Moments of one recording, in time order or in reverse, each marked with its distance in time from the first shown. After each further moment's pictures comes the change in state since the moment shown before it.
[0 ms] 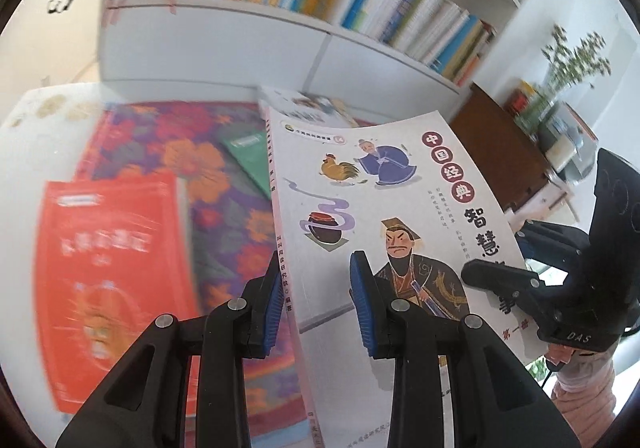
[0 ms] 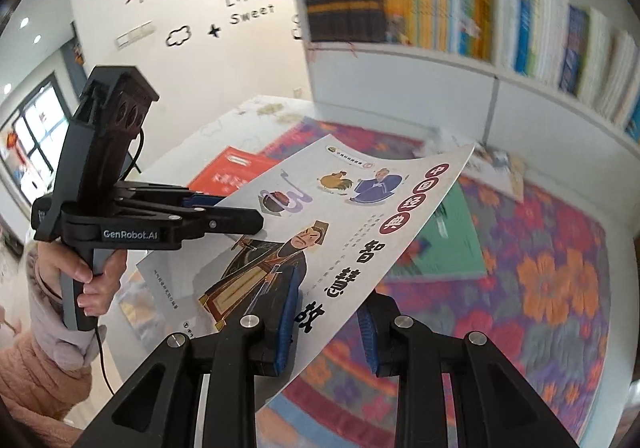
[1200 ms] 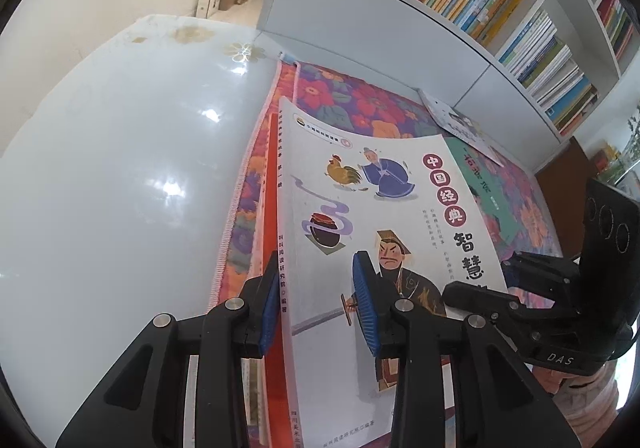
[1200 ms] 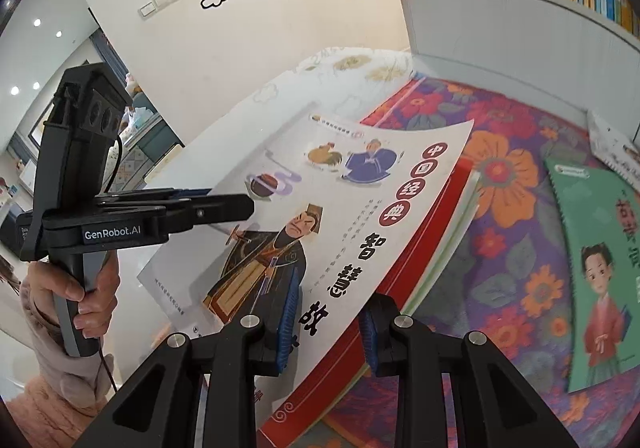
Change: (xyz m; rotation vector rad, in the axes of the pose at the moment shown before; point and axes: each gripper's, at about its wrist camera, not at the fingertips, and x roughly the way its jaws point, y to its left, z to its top) left arm -0.019 0.182 -0.029 -0.228 0.018 0.211; right arm 0.207 0.099 0.052 0.027 0.143 0.239
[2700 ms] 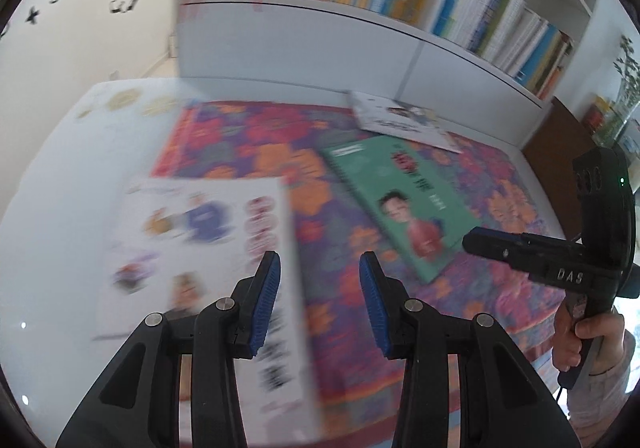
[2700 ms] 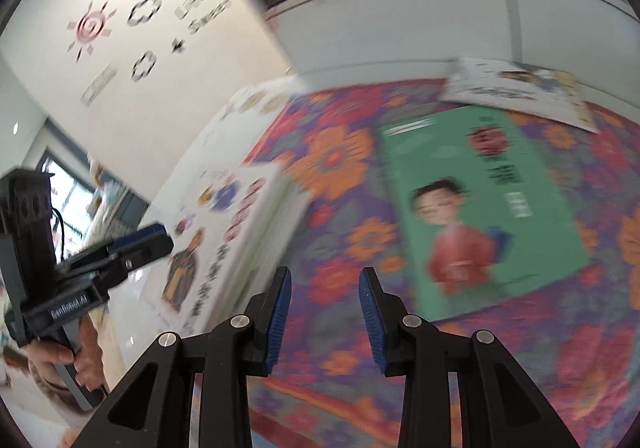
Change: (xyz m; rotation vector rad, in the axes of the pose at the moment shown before) left arm 0.015 -0.172 0.013 0.161 -0.048 0.050; right arm -0.128 -0.156 -0.041 0.344 -0.103 -0.063
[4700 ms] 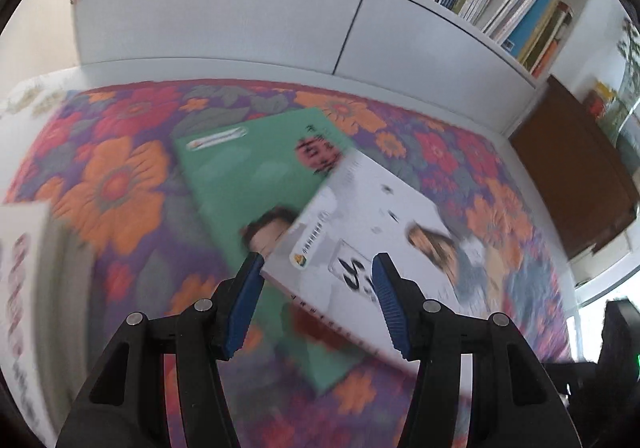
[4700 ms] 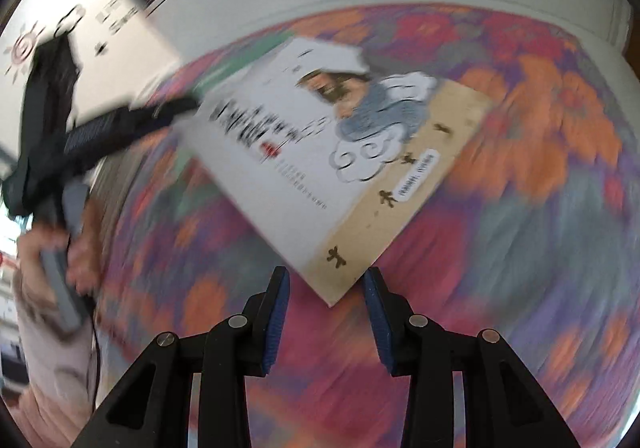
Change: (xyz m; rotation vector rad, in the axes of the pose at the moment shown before) left arm 0.119 -0.087 0.013 0.019 0.039 -0.063; right arm -0.041 -0.116 -0.097 0.045 0.165 -0.115
